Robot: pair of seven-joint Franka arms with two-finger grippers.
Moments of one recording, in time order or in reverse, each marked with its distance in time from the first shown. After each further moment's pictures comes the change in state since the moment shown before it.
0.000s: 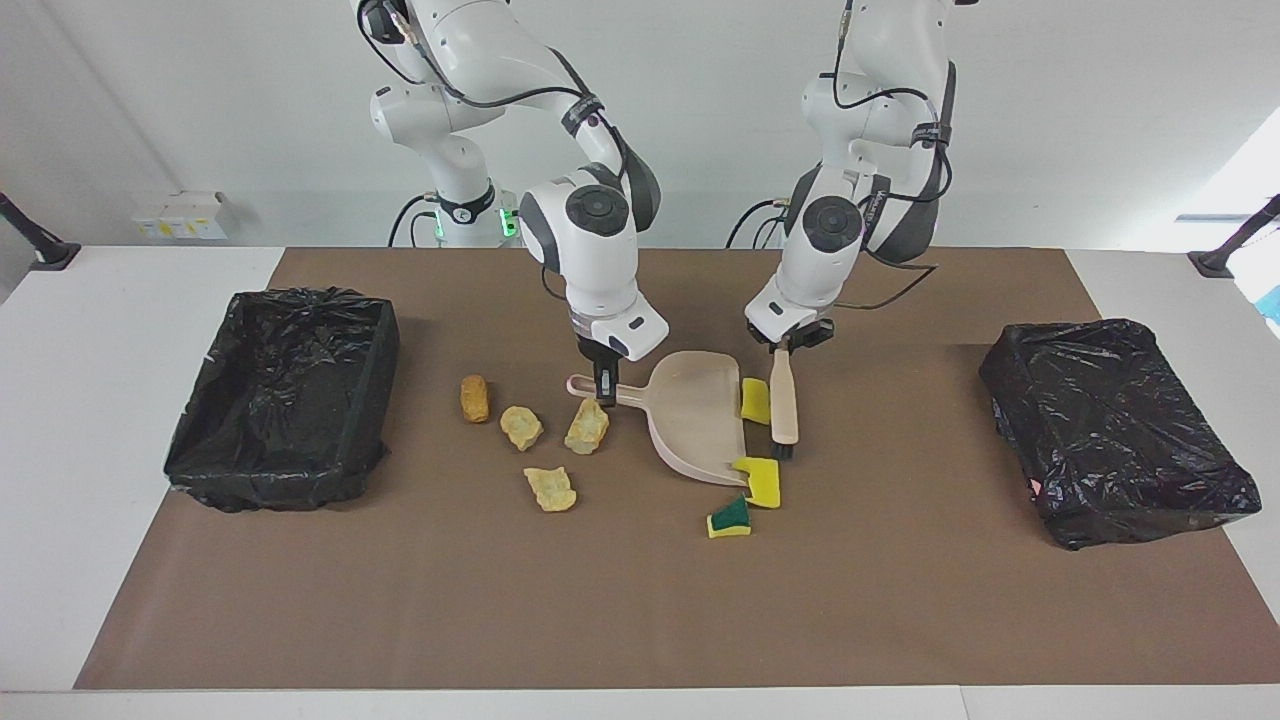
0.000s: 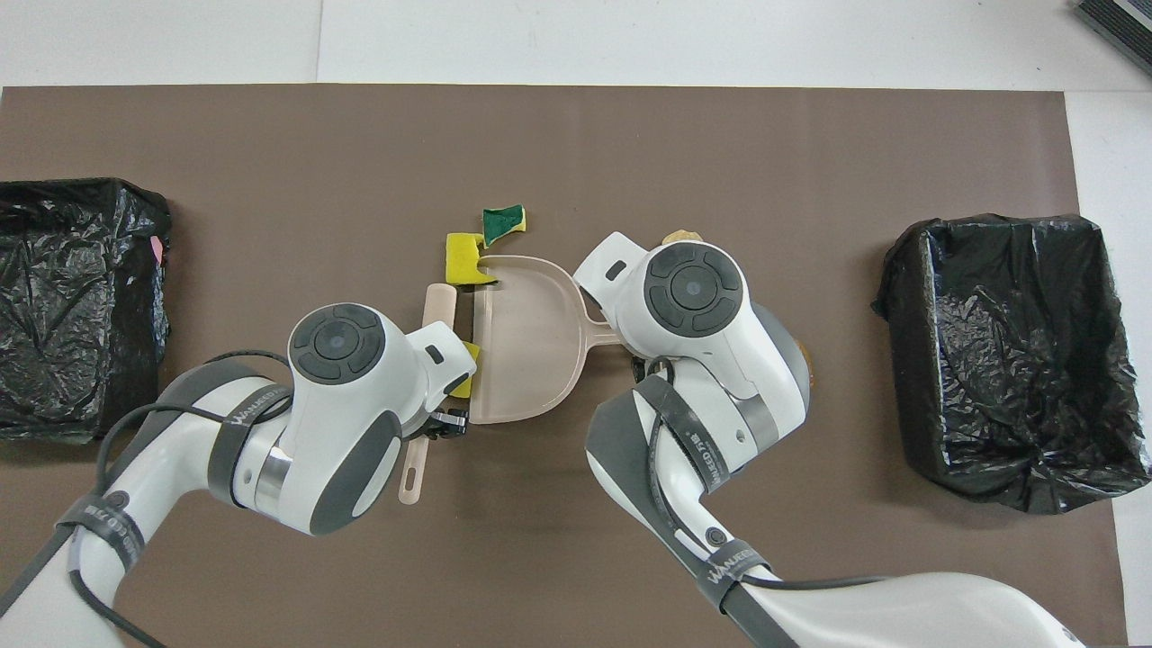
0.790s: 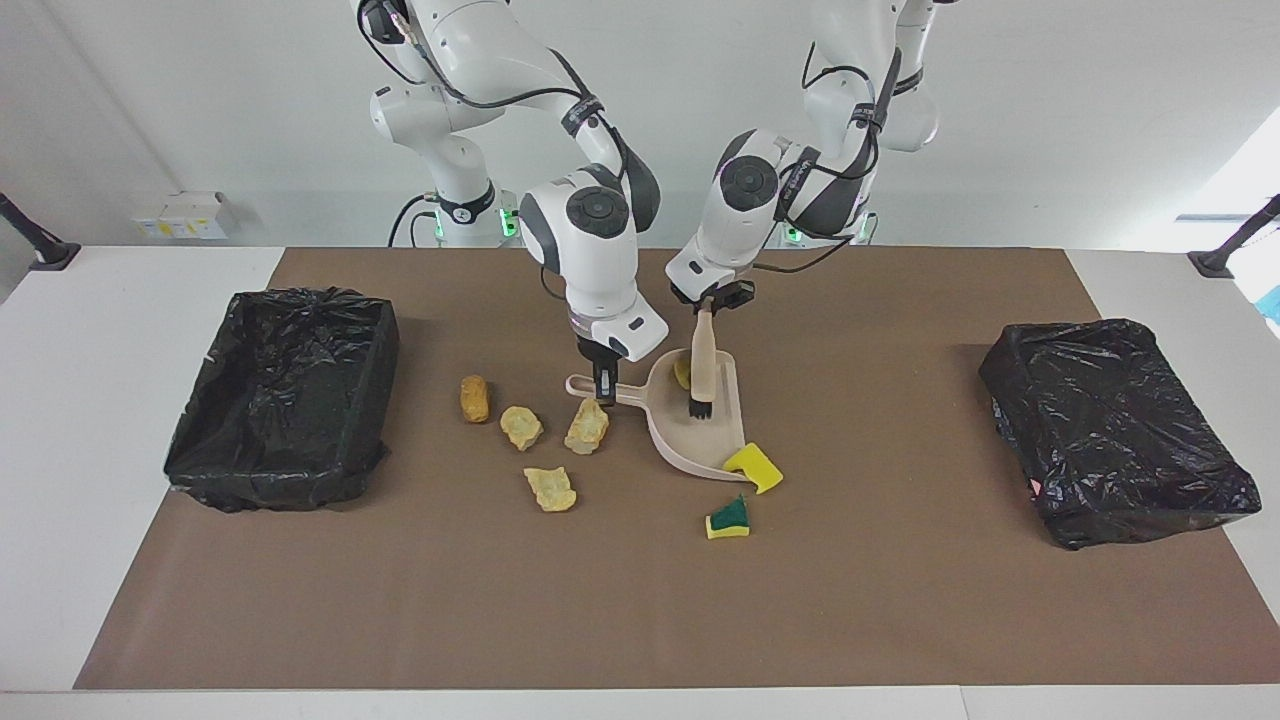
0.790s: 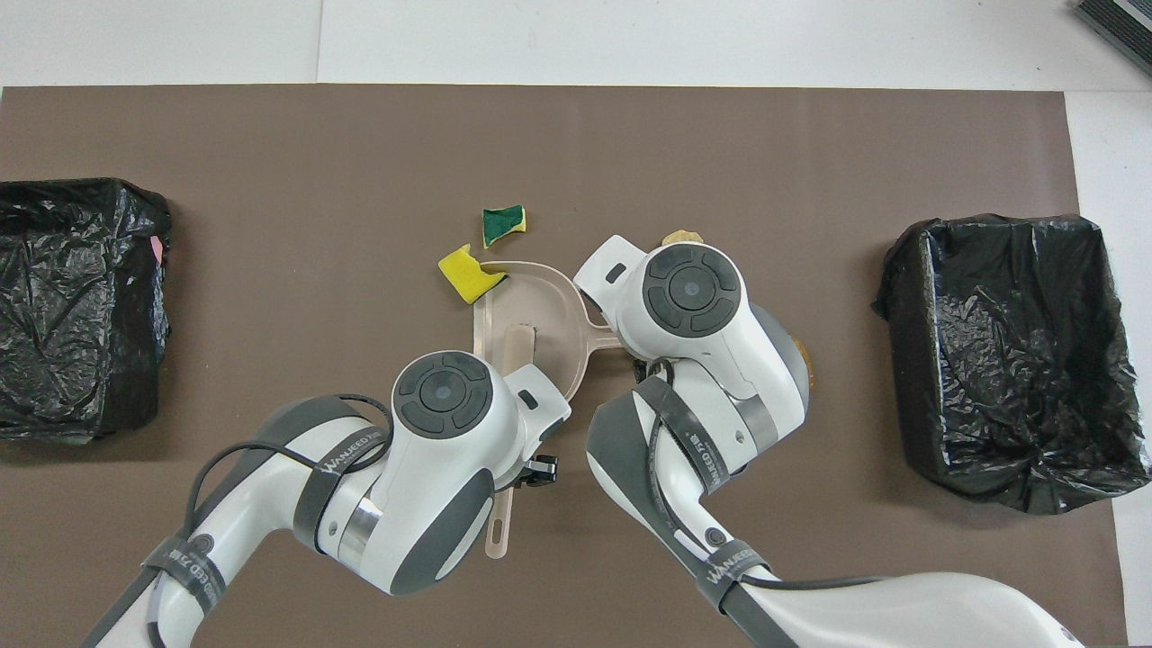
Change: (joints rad) left arm -0.168 -0.016 -0.001 0.075 -0.113 -0.099 -0.158; right arm 0.000 0.000 0.000 -0.004 -0.001 -0.011 -0.006
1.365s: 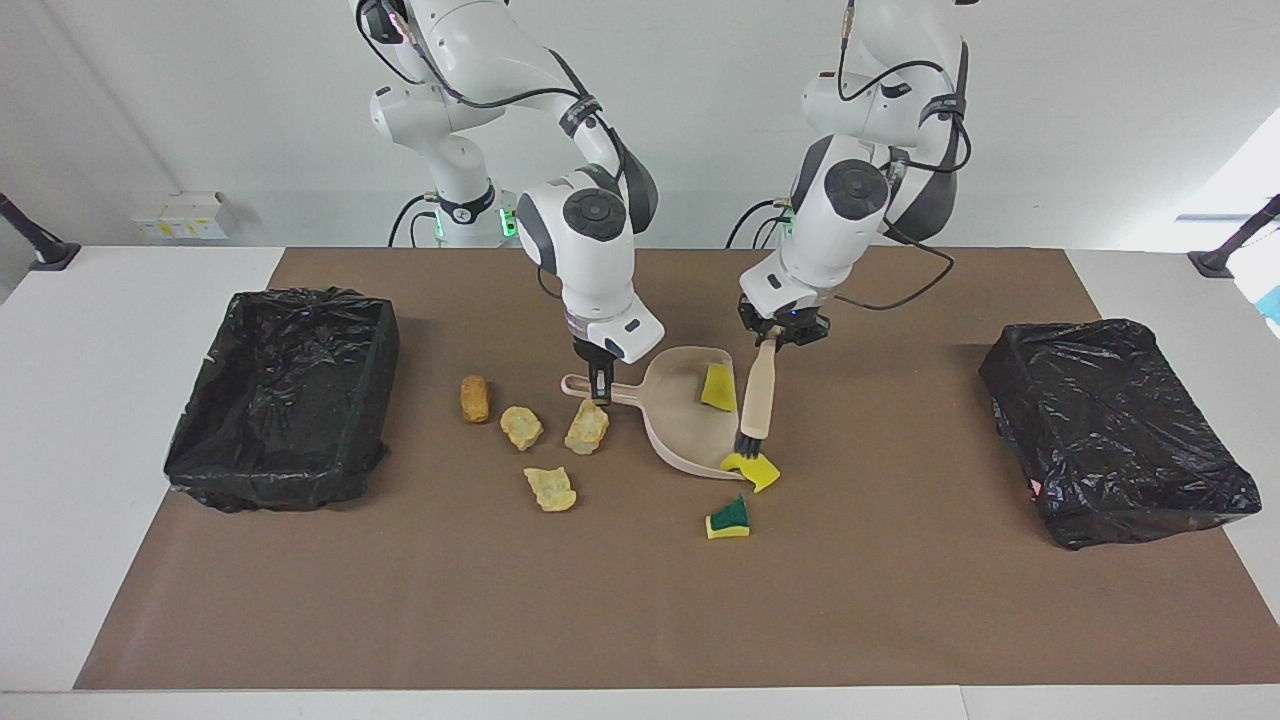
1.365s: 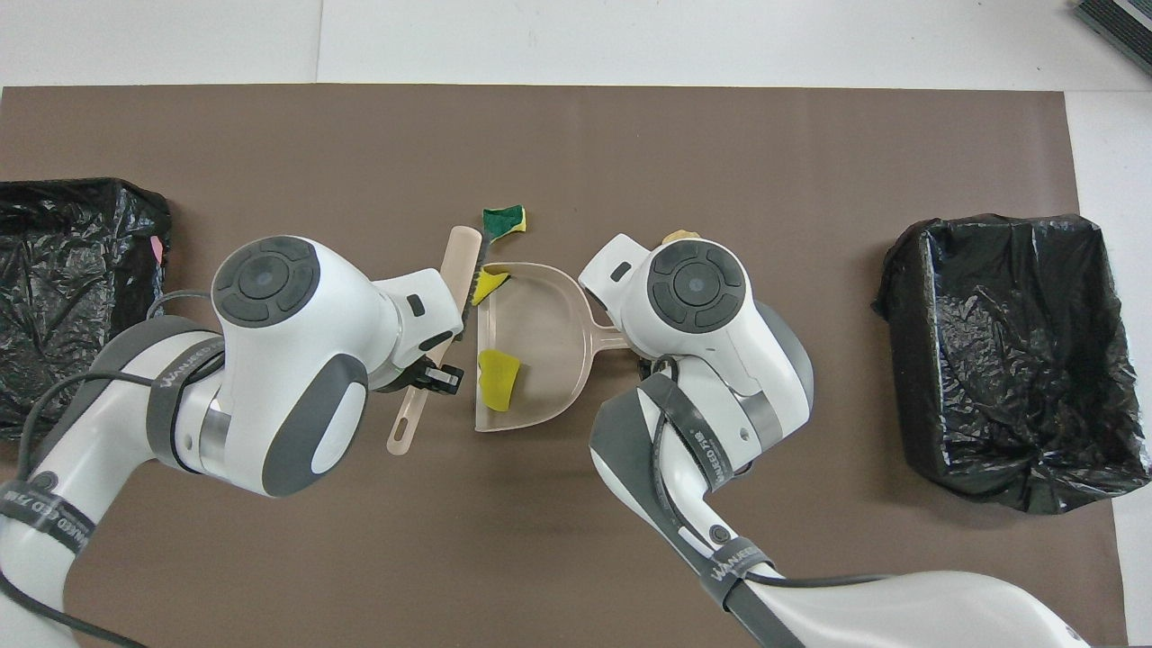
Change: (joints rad) left arm 0.215 0.035 0.031 0.103 0.058 0.074 0.459; right arm -0.005 -0.002 -0.001 0.000 0.000 -0.014 -0.001
